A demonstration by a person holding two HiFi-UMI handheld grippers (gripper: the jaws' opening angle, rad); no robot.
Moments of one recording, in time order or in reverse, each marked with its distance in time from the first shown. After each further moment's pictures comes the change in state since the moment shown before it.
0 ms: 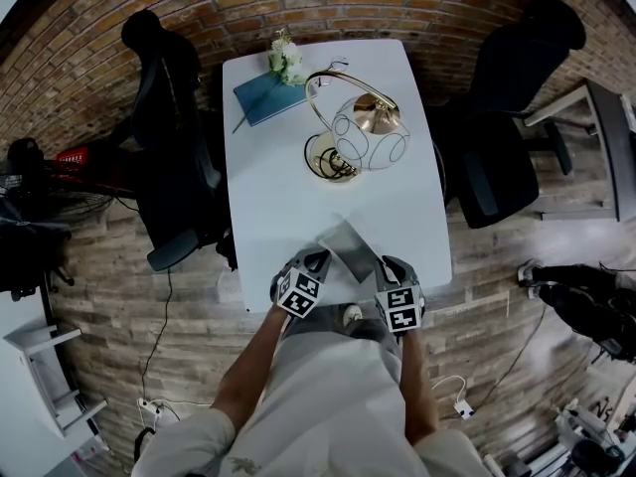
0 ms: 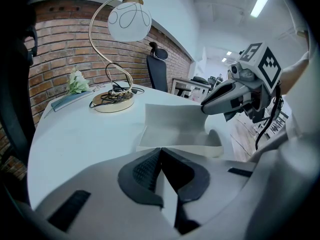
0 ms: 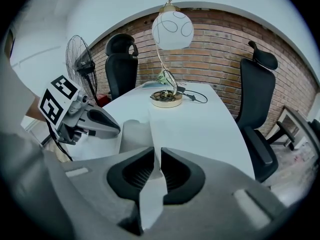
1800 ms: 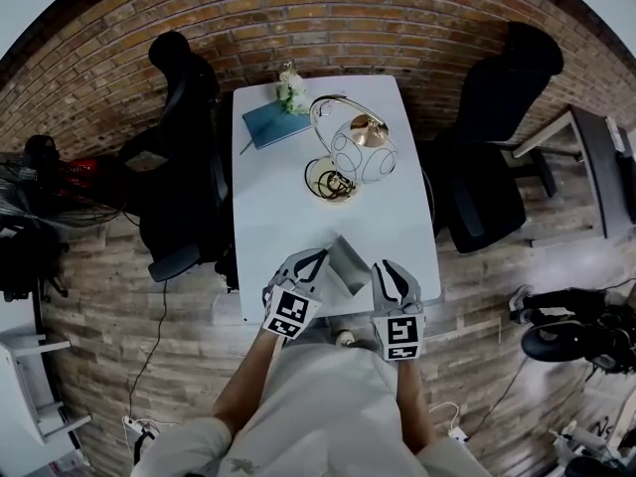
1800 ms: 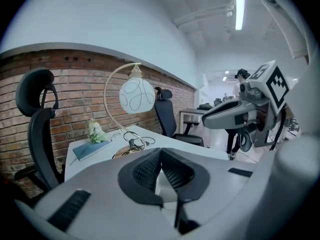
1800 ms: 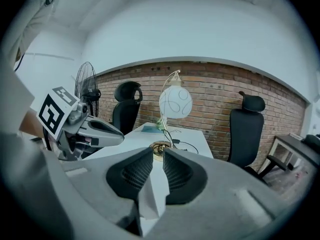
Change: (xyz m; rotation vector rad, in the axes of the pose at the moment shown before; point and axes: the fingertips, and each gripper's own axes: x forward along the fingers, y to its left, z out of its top) left arm -0.113 0.005 0.128 0.042 -0.383 0.155; right arm -0.106 0.023 0.118 -0.083 -0.412 -0.090
